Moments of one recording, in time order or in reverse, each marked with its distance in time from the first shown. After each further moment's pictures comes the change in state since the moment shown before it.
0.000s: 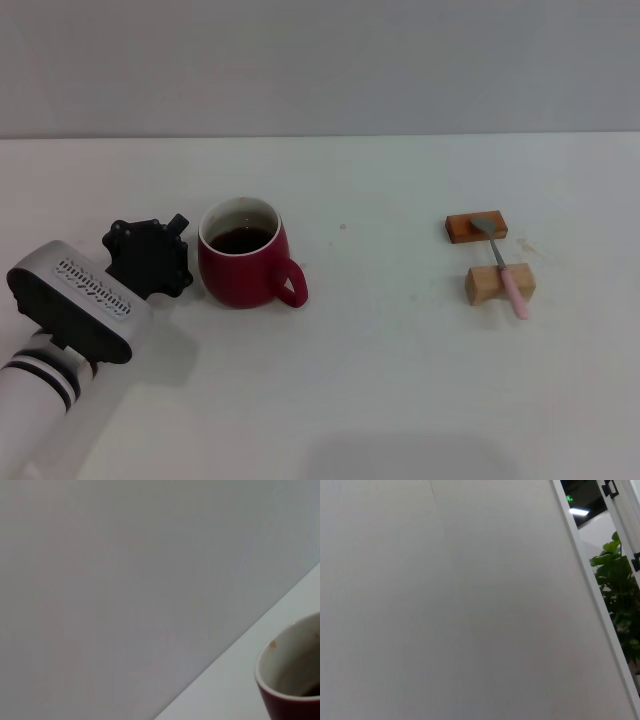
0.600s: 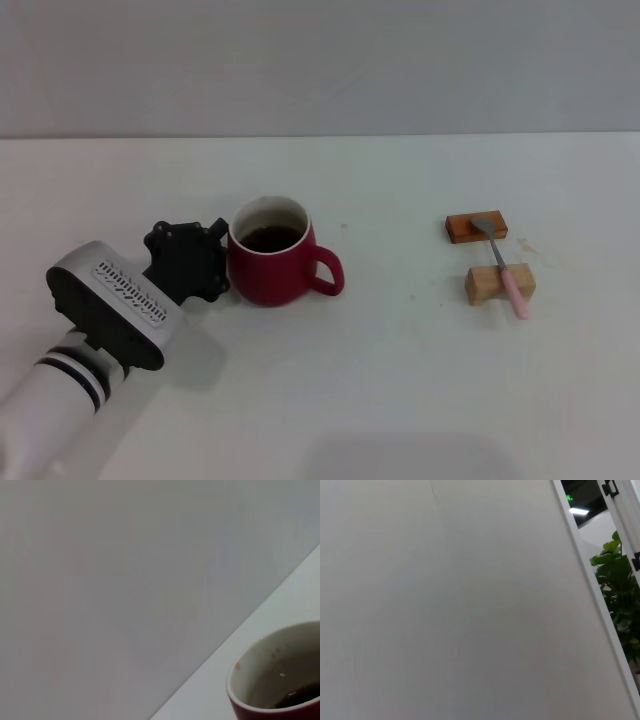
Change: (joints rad) left arm -0.023 -0.005 0.075 -0.043 -0.001 -0.013 0.001; right arm 0.001 0.000 0.000 0.001 0.000 0.002 0.000
